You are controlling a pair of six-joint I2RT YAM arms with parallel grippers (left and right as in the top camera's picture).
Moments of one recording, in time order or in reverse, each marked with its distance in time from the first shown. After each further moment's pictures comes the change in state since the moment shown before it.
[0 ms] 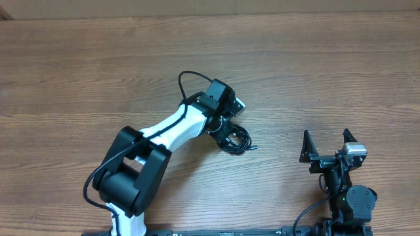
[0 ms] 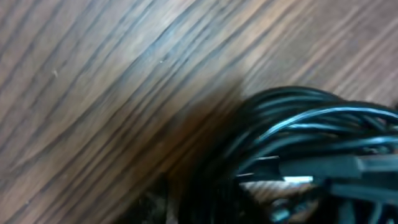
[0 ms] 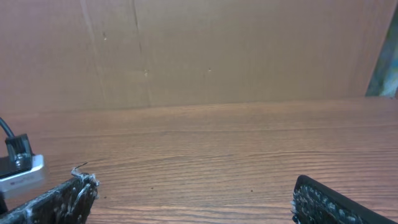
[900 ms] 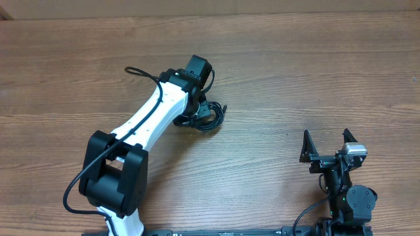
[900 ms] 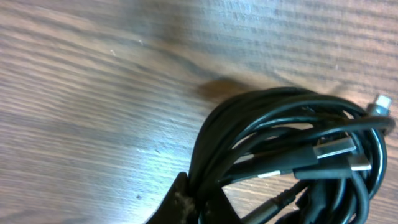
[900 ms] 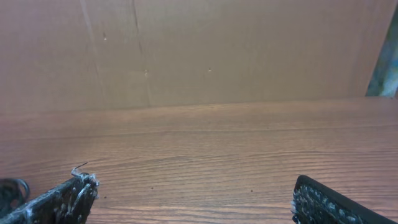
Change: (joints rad) left arm 0.133 -0.051 0.227 -0.480 -0.158 -0.947; right arm 0.000 0.000 0.000 0.000 0.000 0.000
